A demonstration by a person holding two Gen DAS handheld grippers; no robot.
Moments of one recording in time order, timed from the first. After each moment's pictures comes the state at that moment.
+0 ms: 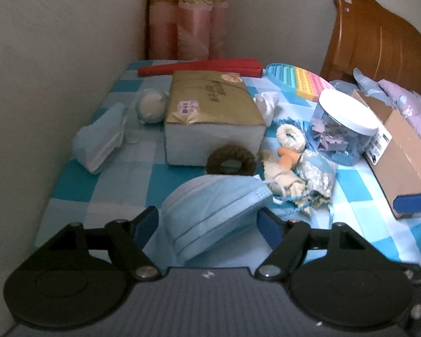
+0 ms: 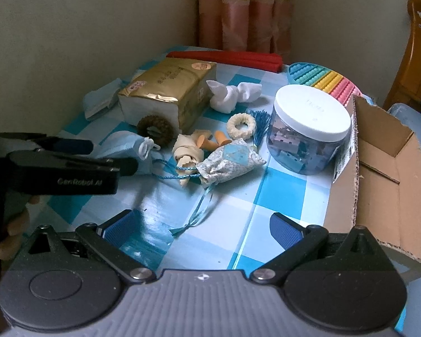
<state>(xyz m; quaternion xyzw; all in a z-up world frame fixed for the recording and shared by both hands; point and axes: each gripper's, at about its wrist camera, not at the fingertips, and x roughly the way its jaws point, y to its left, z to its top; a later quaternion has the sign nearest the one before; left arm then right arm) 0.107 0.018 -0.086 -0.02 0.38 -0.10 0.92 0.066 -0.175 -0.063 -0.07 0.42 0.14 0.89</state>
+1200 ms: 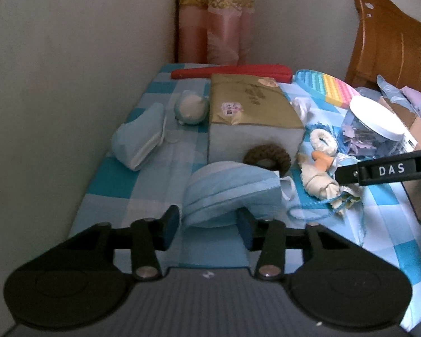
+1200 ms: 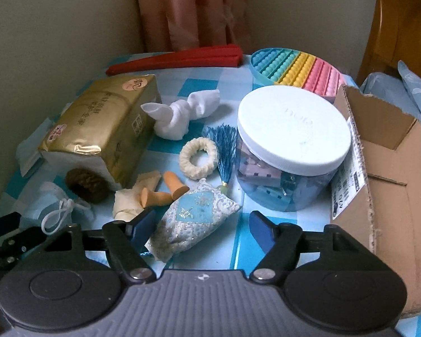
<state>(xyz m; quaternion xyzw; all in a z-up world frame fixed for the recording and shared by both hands) 0.103 0.038 -0.088 -0.01 0.37 -0.04 0.93 0.157 -0.182 -0.085 0.00 0.44 0.06 0.90</state>
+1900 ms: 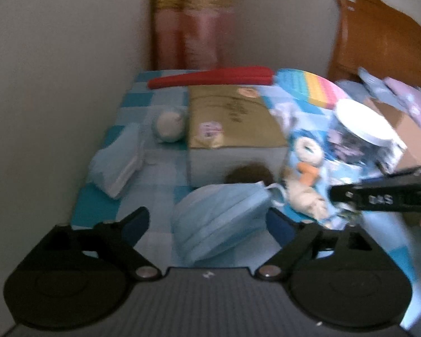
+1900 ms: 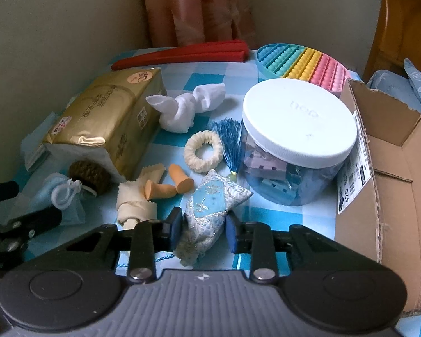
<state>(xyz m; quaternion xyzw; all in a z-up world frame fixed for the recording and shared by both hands) 0.122 0.036 -0.072 0.01 0.38 -0.10 0.92 0.153 -0.184 -0.086 0.00 0.44 0.07 0.89</state>
